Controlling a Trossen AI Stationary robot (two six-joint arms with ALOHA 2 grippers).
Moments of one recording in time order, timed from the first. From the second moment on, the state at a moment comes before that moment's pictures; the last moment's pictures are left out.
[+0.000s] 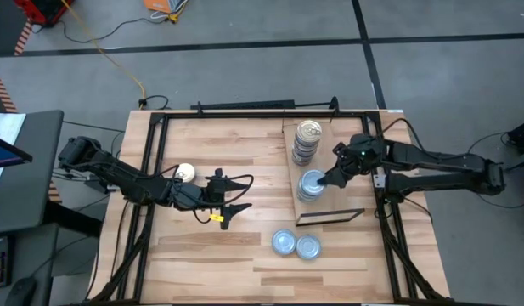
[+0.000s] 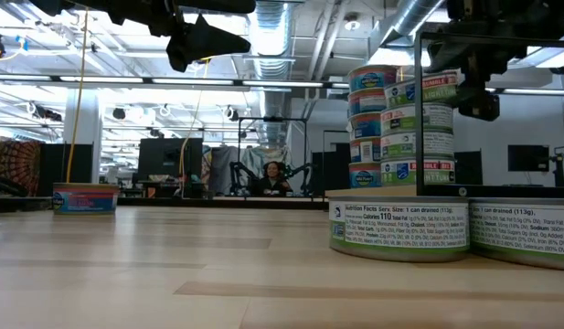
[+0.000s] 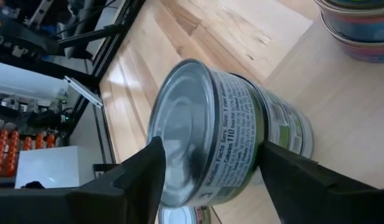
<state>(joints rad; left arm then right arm) -0.33 1.28 0.67 0.48 -0.50 -0.25 -0.26 0.78 0.60 -0.44 -0.34 0.76</state>
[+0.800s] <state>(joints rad) -0.36 1.31 0.68 0.46 -0.39 -0.32 -0.10 0.63 0.77 -0.78 -0.05 0.63</state>
